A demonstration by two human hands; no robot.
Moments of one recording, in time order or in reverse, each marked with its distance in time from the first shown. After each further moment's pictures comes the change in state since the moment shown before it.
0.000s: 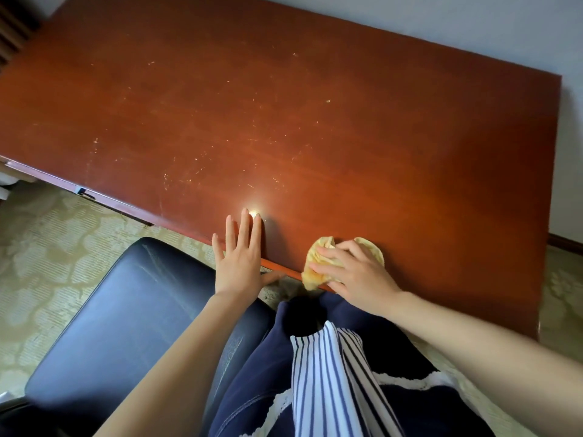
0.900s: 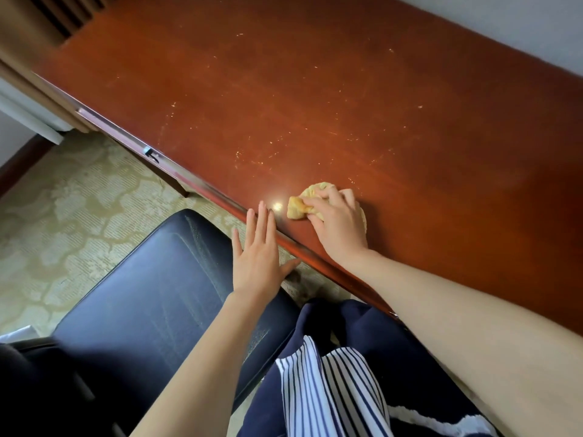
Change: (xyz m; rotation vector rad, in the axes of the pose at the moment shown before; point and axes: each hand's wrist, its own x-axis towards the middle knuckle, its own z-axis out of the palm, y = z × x) left_hand -0.011 -0.066 0.015 -0.239 0.061 -0.165; right_hand 0.166 -0.064 0.044 0.098 0.066 0.319
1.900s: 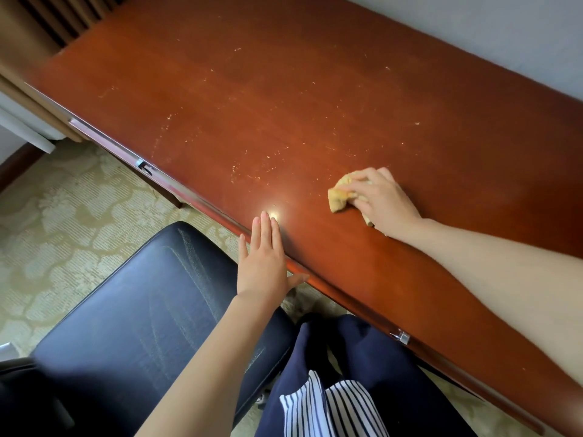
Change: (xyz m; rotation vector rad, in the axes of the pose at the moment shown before) left_hand 0.020 0.017 -0.015 0.132 -0.108 0.026; right_hand 0.053 0.081 -0.054 -0.063 -0.173 -0.099
